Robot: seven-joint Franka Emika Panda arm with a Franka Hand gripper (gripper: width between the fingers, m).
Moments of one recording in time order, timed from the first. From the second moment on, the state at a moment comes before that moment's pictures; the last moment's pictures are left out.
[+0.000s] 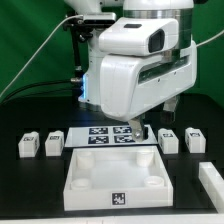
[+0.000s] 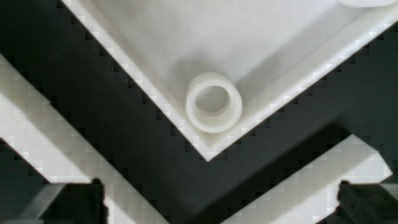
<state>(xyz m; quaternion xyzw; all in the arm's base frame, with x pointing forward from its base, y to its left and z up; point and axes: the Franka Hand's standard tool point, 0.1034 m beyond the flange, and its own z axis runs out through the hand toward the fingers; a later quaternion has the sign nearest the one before) 0.566 0.056 0.114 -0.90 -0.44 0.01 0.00</state>
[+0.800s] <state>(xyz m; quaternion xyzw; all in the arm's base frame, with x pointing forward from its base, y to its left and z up) 0.517 0.045 0.094 -0.81 -0.58 0.00 0.00</state>
